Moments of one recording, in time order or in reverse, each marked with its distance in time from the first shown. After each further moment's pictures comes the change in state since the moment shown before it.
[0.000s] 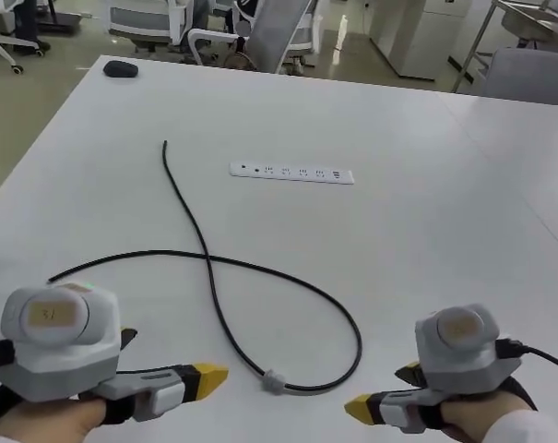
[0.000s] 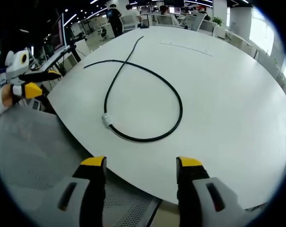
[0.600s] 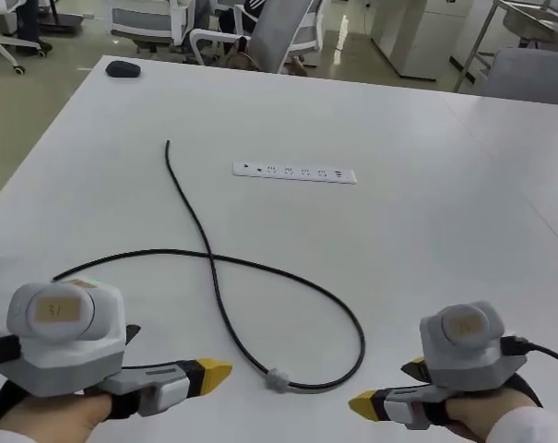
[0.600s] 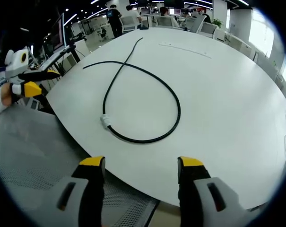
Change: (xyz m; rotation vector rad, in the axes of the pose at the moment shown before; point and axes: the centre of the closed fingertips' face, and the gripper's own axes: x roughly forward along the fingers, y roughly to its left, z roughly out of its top) left arm -0.002 -0.001 0.002 0.005 -0.010 0.007; right arm -0.002 -0.003 0.002 -0.009 -0.012 -0.016
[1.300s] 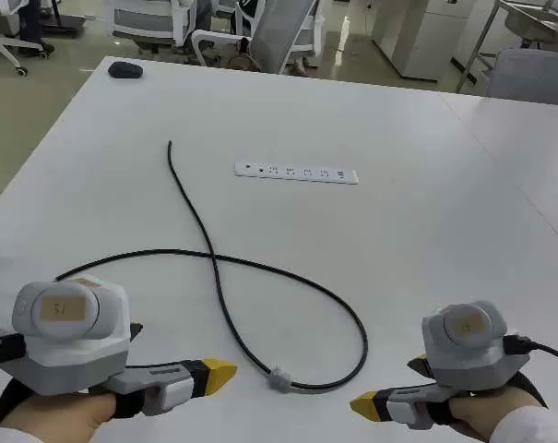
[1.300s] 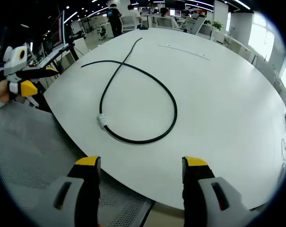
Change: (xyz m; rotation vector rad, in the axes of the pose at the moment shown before) left arm 0.001 0.006 0.003 -0.009 -0.009 0.017; right arm 0.002 0.000 0.001 -0.027 0.006 -0.002
